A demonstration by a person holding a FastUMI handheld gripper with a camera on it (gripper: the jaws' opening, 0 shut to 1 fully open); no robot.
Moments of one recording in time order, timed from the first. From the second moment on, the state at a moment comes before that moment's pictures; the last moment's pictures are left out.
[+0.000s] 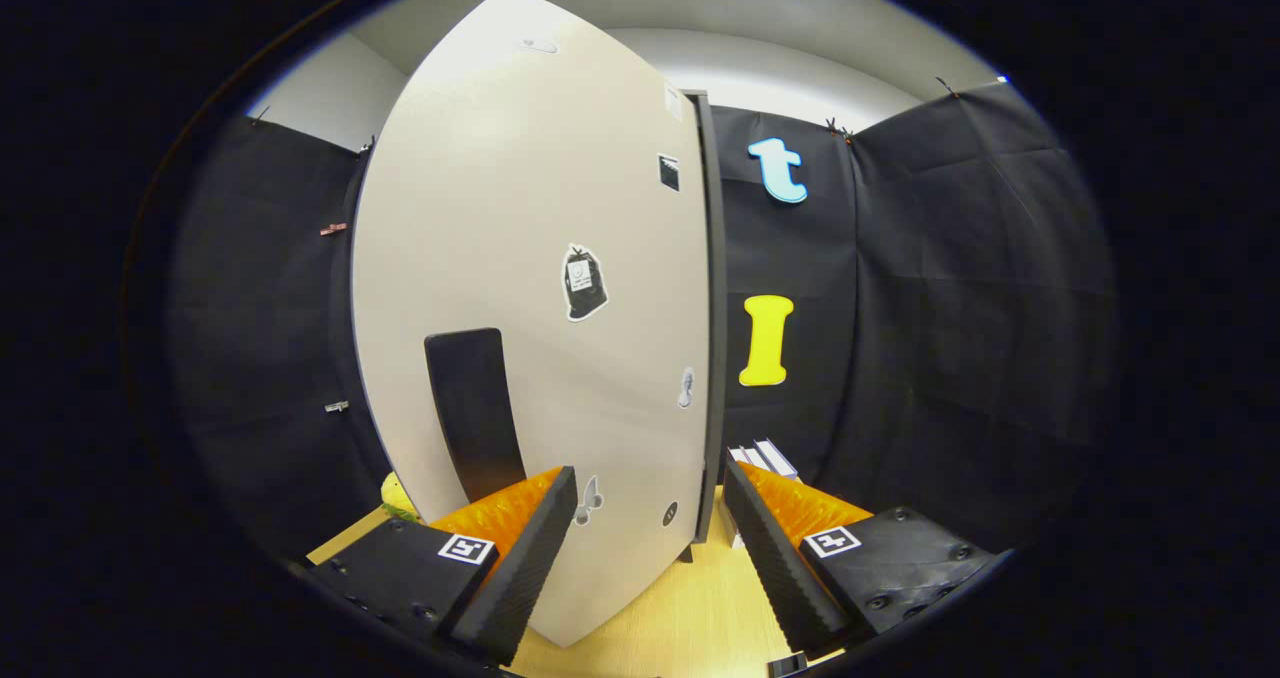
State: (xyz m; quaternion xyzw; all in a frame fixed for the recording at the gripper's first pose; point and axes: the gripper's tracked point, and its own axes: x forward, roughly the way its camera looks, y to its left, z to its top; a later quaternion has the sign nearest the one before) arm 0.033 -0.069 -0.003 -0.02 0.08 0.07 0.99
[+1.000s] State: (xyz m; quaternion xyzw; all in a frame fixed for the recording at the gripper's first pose) arm 0.097 0.017 0.028 0.02 -0.01 0.10 0.99
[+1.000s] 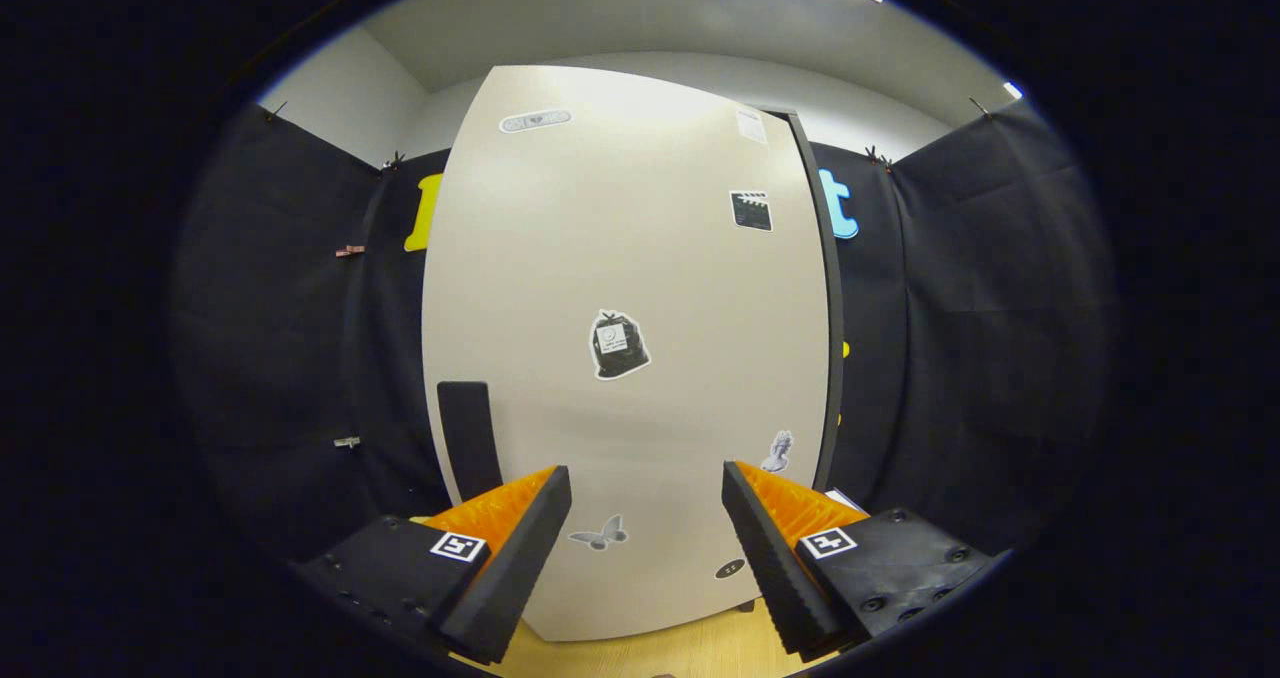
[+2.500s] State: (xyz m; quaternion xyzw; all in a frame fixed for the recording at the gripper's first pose) arm 0.009 0.022 0.021 0.01 0.02 0.08 1.00
